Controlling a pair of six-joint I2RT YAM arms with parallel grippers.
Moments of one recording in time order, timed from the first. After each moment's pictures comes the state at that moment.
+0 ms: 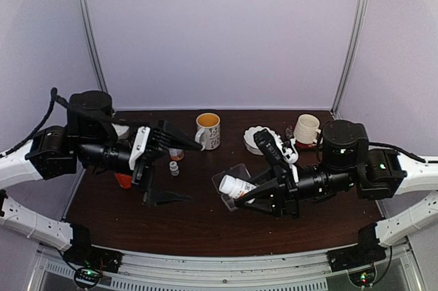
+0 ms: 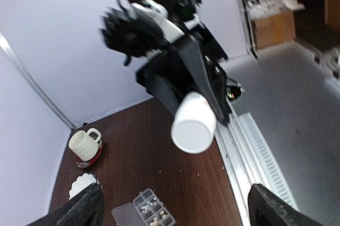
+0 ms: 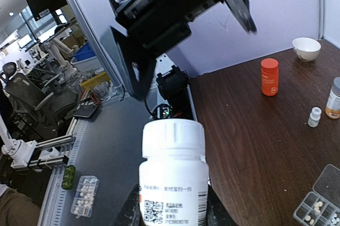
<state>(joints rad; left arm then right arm) -1.18 1.05 1.11 -0.37 0.43 0.54 1.30 1.06 0.95 -0.10 -0.30 0.30</state>
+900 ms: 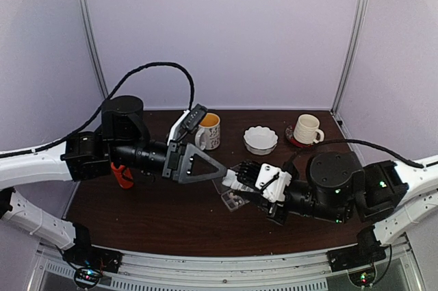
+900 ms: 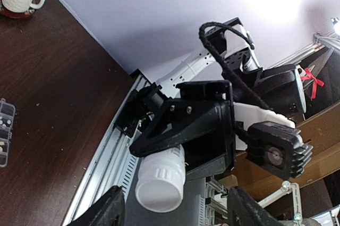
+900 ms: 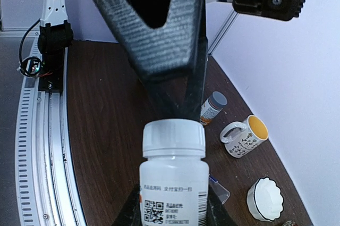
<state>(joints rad) -1.13 1.19 1.05 -0.06 0.53 -0.81 1.56 1.13 1.00 -0.24 0.53 -0.23</state>
